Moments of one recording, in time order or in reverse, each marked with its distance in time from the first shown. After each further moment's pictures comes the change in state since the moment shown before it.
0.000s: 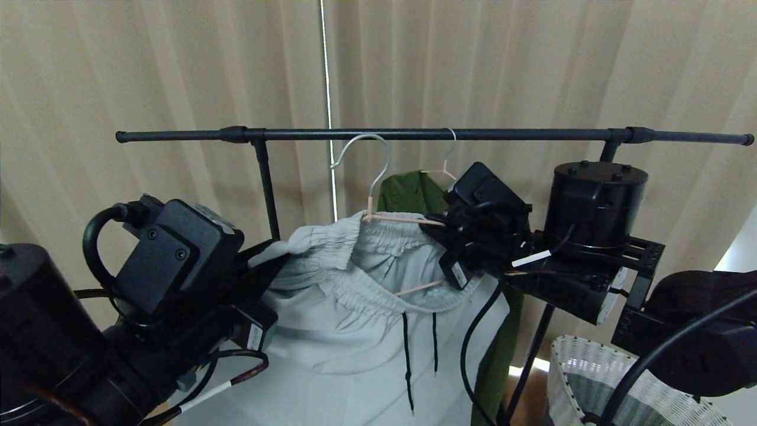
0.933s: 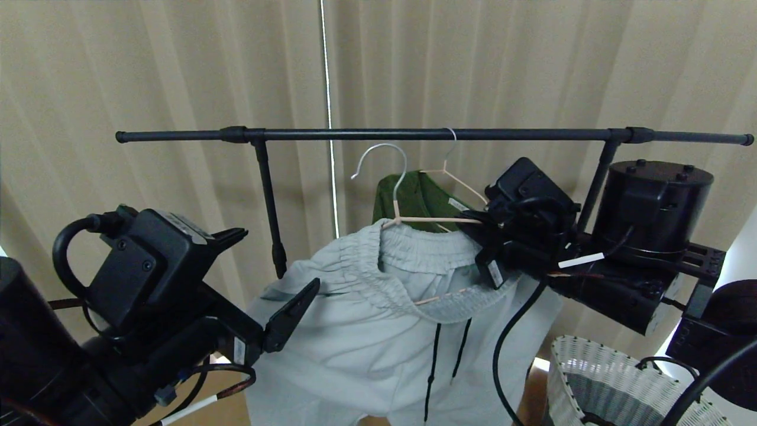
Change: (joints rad) left arm 0.024 -0.038 0.050 0.001 -0.095 -0.064; right arm -0.030 -0.108 0.100 0.000 -0.062 0.001
